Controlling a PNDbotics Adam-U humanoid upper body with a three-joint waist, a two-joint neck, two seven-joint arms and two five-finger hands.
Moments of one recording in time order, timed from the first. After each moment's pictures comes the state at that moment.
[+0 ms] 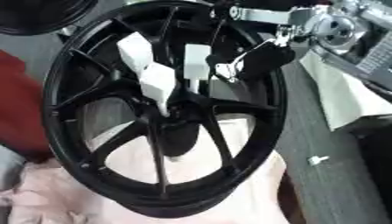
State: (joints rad) left arm -0.06 0.31 0.09 -1.98 0.28 -0.04 -0.29; right arm -0.75 -1.13 0.52 -1.99 -0.01 0.34 0.39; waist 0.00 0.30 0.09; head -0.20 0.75
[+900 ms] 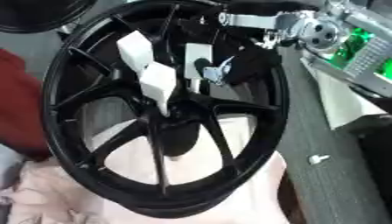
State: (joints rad) left arm -0.06 0.31 0.09 -1.98 0.27 -0.03 -0.30; right arm -0.77 -1.08 0.54 -1.99 0.00 0.40 0.42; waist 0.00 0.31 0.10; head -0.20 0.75
